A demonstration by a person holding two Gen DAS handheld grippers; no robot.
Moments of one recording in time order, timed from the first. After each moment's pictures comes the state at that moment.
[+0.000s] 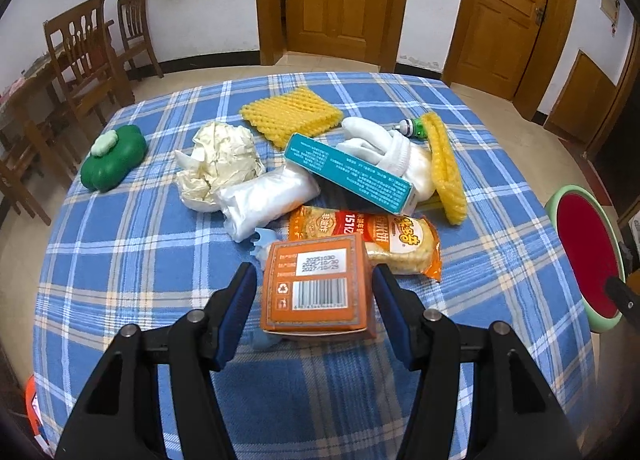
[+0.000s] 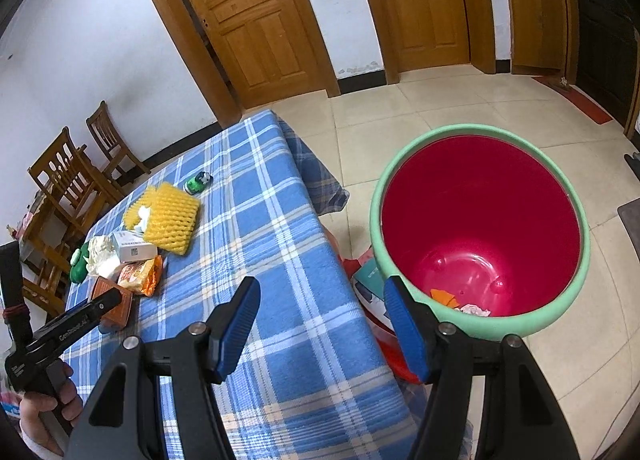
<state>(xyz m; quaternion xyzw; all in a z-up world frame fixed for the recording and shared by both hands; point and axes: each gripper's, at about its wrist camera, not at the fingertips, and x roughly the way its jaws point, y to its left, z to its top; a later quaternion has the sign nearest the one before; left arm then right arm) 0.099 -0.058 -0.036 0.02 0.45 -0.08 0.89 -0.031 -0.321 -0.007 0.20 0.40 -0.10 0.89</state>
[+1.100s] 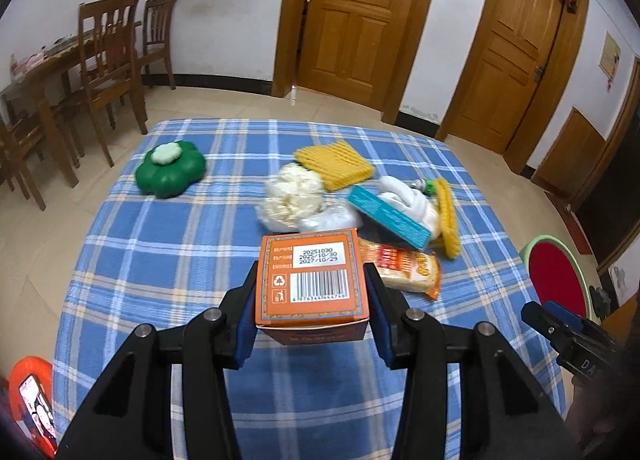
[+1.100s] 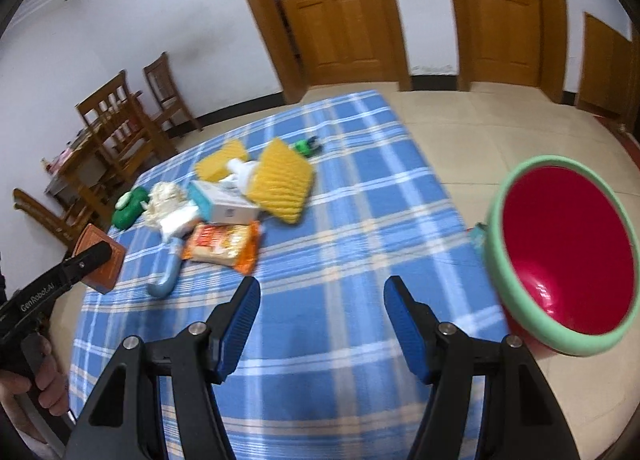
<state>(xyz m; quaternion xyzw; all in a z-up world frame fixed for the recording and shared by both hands) 0.064 0.017 0.011 -0.05 0.39 -0.08 0.91 0.006 -0.227 0.001 0.14 0.42 0.02 0.90</state>
